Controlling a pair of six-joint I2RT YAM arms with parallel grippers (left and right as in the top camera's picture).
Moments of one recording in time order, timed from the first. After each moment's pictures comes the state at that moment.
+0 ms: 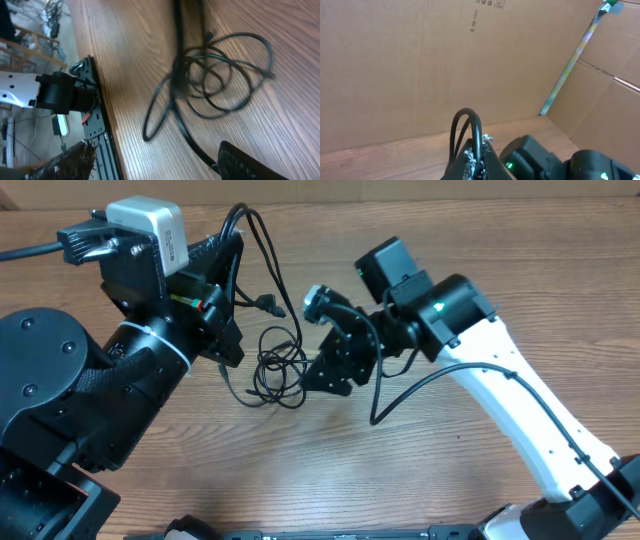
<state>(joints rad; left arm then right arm) -0.53 1.18 1.99 -0.89 -0.07 -0.26 0.60 1.66 1.68 -1.15 -0.67 -0.33</state>
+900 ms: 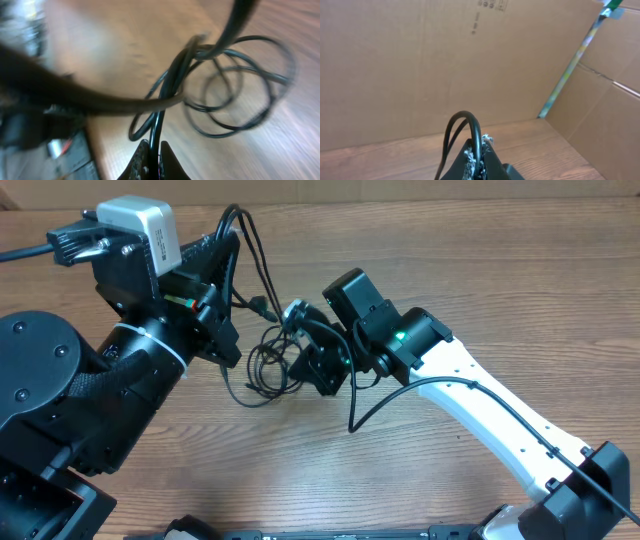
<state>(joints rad) -0.53 1.18 2.01 -0.91 -0.08 -0.28 0.68 1.66 1.47 -0.81 -0.49 -0.06</state>
